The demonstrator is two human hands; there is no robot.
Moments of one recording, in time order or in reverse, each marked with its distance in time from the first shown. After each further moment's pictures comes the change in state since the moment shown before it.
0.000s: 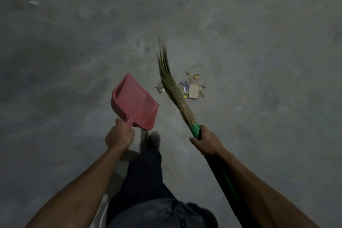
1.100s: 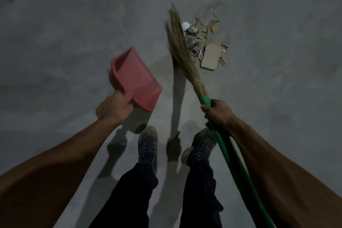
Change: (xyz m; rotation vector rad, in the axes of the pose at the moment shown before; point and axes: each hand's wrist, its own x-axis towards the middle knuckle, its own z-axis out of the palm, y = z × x) left_hand 0.345 0.083 0.198 0.264 -0.225 0.089; right_hand 0.395 0.062 0.060 0.373 -0.136 0.400
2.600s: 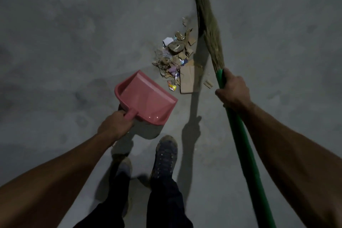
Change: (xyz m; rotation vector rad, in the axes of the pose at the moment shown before) left_hand 0.079 0.139 0.065 -0.262 -0.192 -0.025; right_hand 0.193 -0.021 -0.165 -0.305 0.294 -0.265
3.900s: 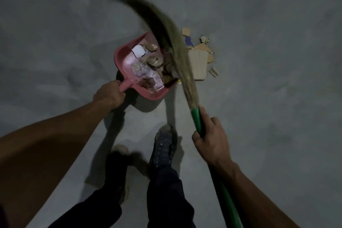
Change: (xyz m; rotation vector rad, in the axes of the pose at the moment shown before) left_hand 0.074 -0.002 -0.011 0.200 0.069 0.019; right_hand -0.127 0.022 0.102 -0.023 -0.082 -0.128
